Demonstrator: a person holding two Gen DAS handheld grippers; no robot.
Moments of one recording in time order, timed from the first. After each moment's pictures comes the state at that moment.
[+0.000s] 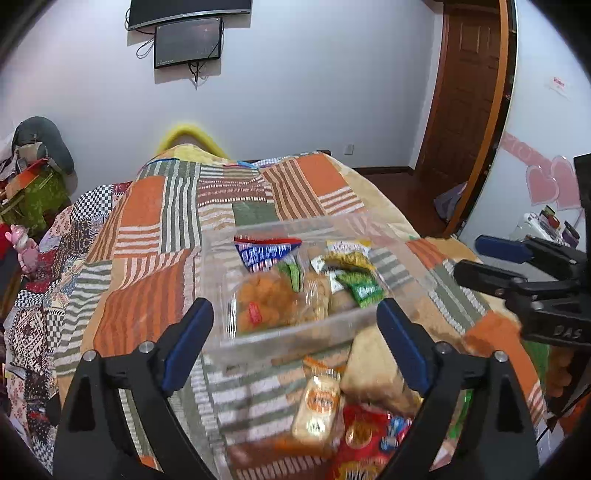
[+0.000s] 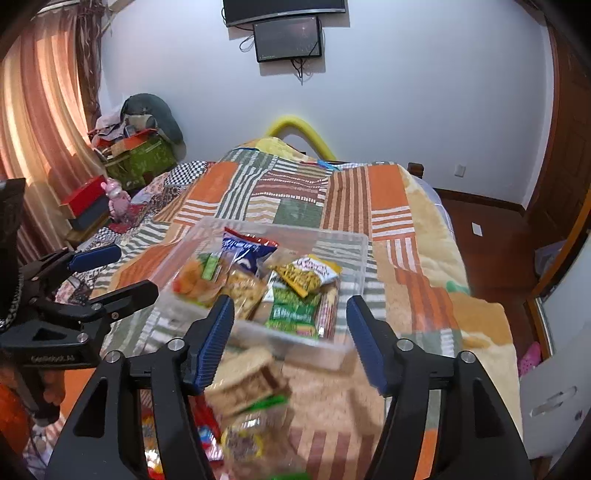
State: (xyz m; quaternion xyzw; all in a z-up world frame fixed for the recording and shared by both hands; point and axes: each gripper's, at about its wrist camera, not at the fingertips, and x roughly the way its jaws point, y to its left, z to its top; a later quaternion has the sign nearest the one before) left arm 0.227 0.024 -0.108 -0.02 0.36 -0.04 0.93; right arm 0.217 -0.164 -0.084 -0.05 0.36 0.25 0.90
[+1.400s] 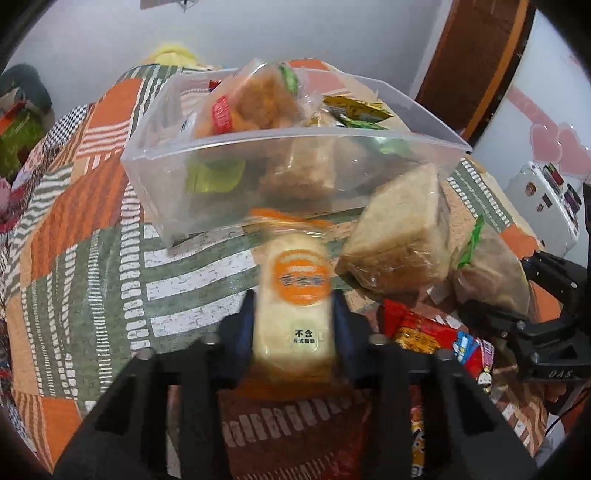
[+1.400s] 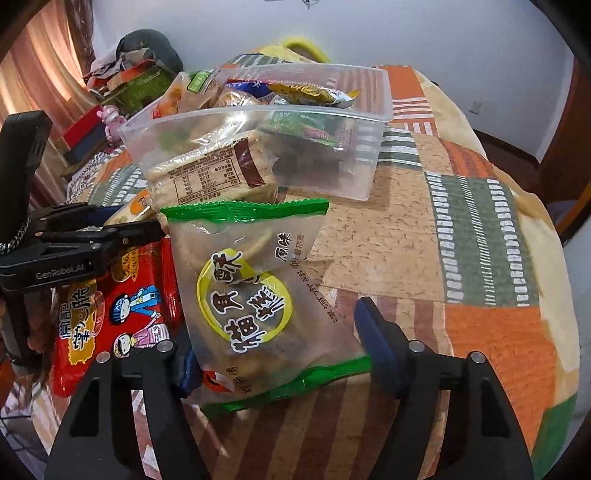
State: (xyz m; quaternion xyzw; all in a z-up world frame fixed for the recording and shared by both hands) left arm 0.212 0.015 -0.229 -0.04 0.48 -0.07 0.87; right arm 0.180 -0.169 -0.199 -0.08 0.47 0.25 0.84
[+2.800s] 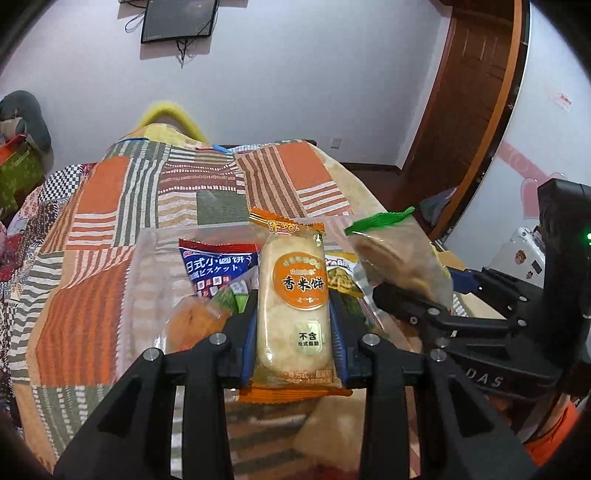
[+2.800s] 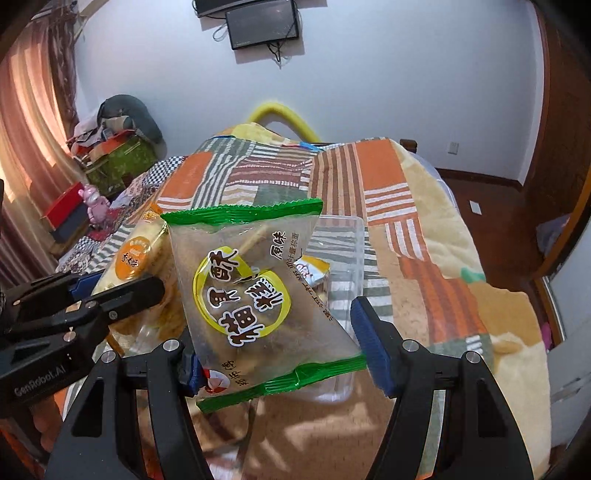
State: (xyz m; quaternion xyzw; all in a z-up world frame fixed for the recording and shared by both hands) left arm 0.306 0.000 -0.142 -0.07 0.38 -0.08 0.92; right arm 0.277 -0.149 -0.137 -0.02 0.38 0.22 0.90
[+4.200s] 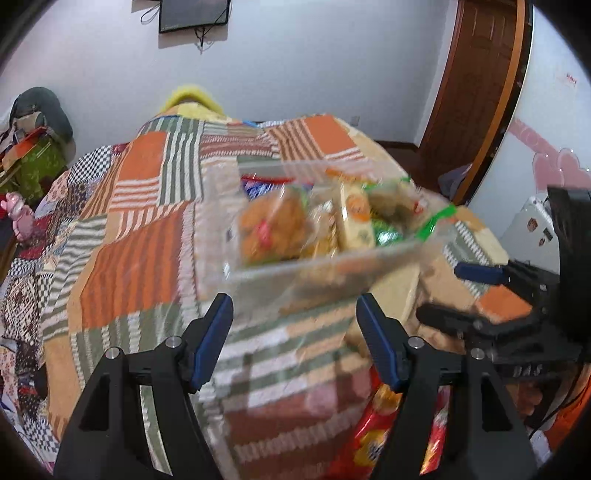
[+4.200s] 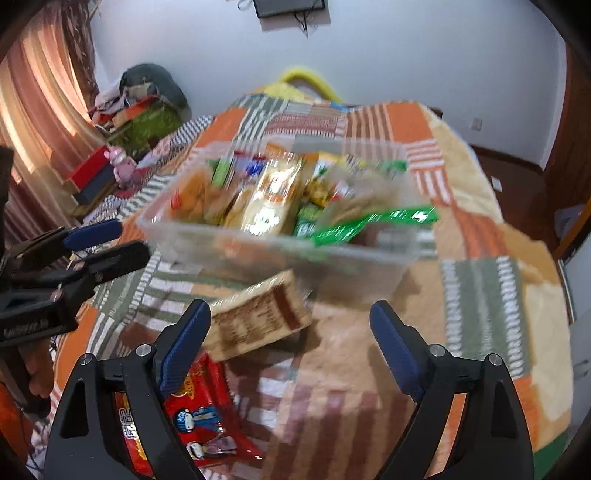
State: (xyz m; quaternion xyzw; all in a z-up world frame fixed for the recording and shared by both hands) left arm 0.217 0.040 -0.156 -0.03 0.42 -0.04 0.91; right arm 0.224 -0.134 -0.158 -0.03 0.45 0.26 0.85
